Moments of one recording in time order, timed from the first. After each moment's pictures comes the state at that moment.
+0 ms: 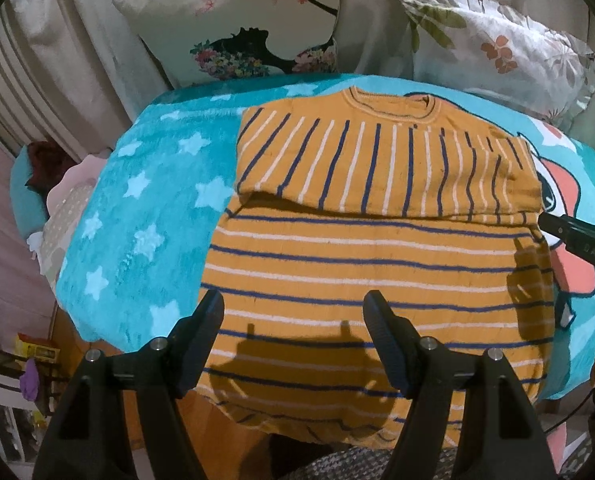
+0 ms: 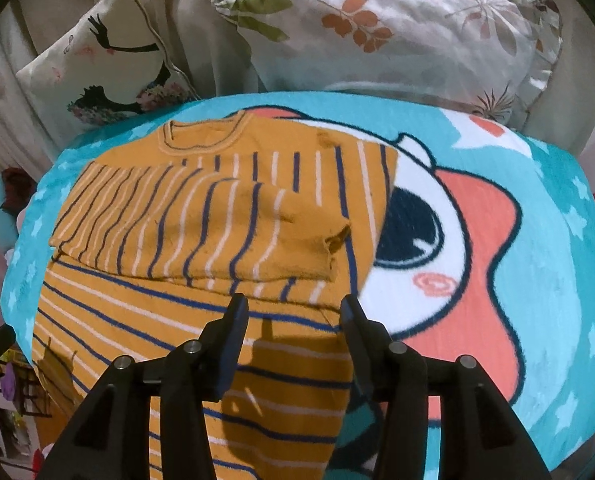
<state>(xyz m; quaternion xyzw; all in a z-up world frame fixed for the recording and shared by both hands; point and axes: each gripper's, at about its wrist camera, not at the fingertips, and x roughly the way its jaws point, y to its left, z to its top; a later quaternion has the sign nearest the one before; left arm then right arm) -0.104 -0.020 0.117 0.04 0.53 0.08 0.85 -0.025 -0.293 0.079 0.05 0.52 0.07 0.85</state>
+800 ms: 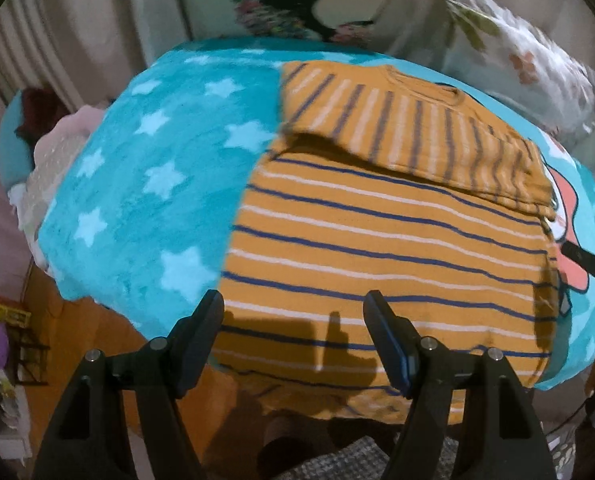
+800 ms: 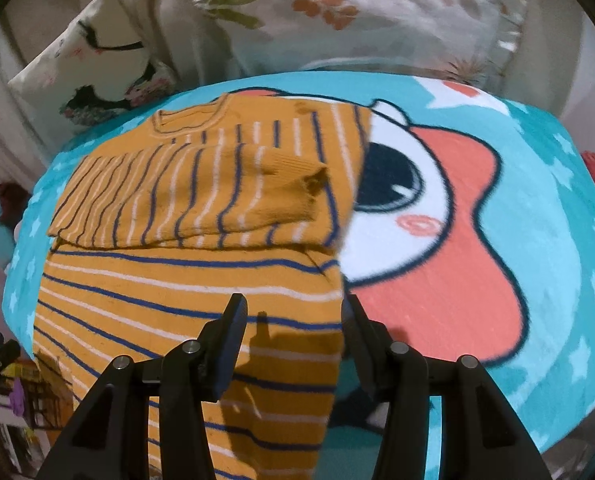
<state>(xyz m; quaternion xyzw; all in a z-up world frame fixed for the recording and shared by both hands) -0.138 0.059 0.088 -0.04 0.55 0.07 0.83 -0.066 -0.308 0.071 0.08 0.53 0.03 0.84</state>
